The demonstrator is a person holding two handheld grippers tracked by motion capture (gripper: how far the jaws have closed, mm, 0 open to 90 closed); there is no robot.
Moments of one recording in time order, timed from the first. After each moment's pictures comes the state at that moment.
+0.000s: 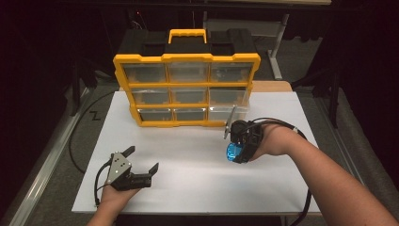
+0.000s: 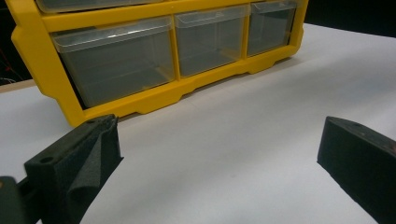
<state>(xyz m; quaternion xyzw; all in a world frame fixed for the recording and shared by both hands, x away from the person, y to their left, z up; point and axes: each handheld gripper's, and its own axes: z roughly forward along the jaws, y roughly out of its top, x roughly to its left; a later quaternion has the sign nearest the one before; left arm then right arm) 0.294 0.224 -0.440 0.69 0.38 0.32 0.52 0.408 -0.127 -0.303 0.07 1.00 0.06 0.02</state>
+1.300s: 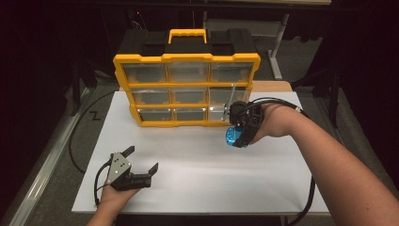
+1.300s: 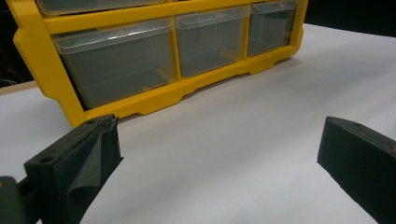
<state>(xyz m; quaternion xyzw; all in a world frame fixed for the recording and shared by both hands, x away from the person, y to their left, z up) 0.293 0.225 -0.440 0.69 0.38 0.32 0.52 0.428 -0.117 -0.256 0.06 1.00 0.06 0.04</state>
